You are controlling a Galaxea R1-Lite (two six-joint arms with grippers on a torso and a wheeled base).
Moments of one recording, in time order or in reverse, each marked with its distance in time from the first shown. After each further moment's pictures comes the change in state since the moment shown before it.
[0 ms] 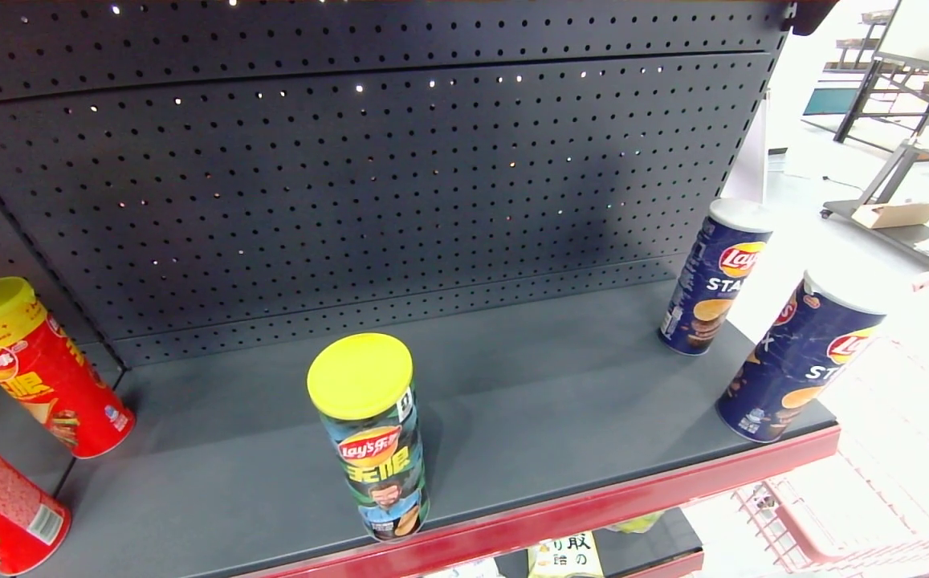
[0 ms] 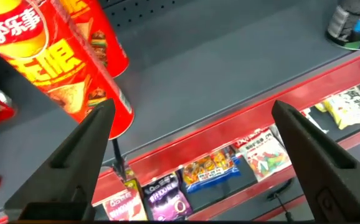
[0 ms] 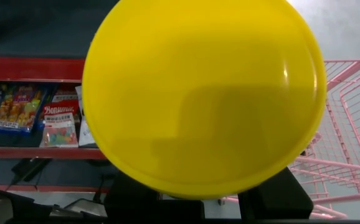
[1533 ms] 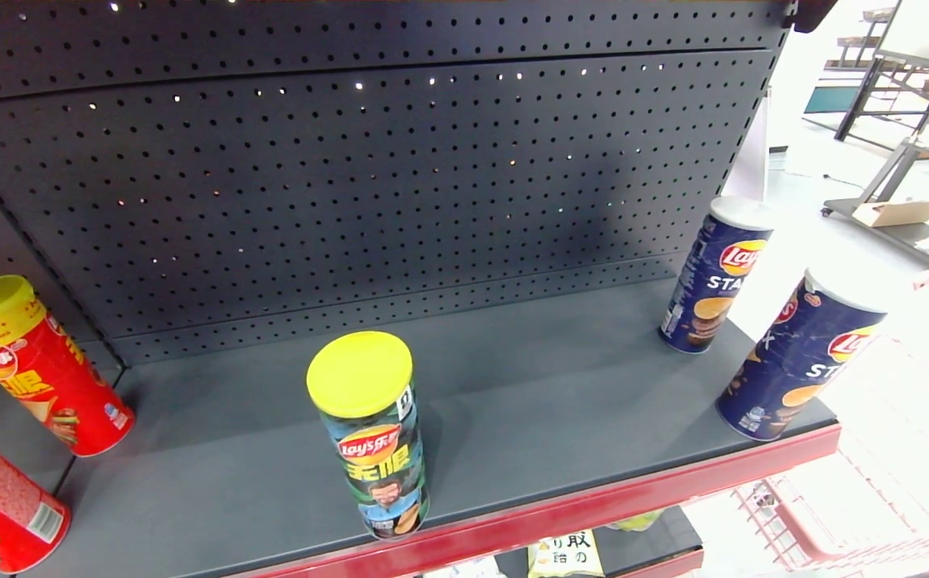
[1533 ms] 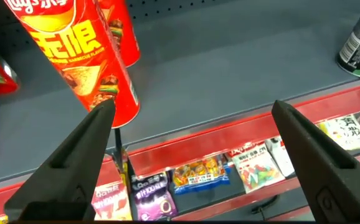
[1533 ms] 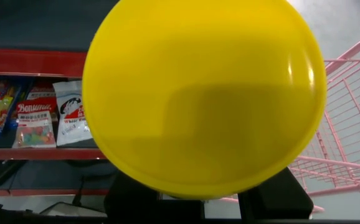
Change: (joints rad) left arm 0.031 -0.031 0.001 0.004 0.041 -0.118; right arm -0.002 -0.021 0.051 -0.039 -0.061 -0.053
